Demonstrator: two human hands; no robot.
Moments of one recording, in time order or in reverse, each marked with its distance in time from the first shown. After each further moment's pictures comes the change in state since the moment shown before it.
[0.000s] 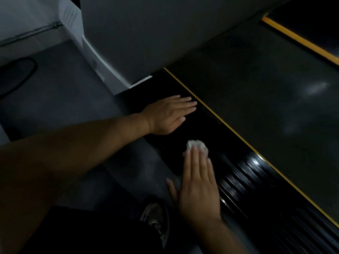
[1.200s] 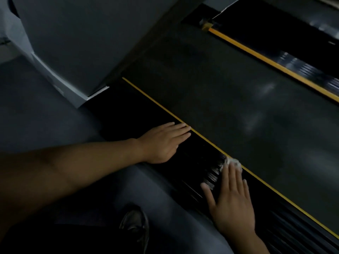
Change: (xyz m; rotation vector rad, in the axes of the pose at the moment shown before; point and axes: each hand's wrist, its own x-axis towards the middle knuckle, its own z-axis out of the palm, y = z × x) left_hand 0.037 0.106 0.024 0.006 -0.179 0.117; right_hand -0.081 0.131 -0.025 0.030 0.003 0.423
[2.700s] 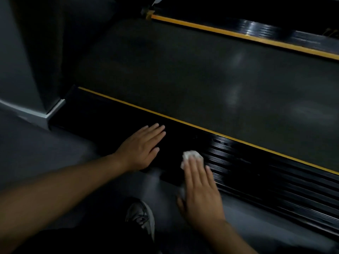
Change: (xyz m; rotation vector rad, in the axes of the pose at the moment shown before) left_hand -0.016 0.052 0.025 0.032 0.025 0.047; right_hand -0.088 -0.009 0.028 0.003 0.052 -0.086
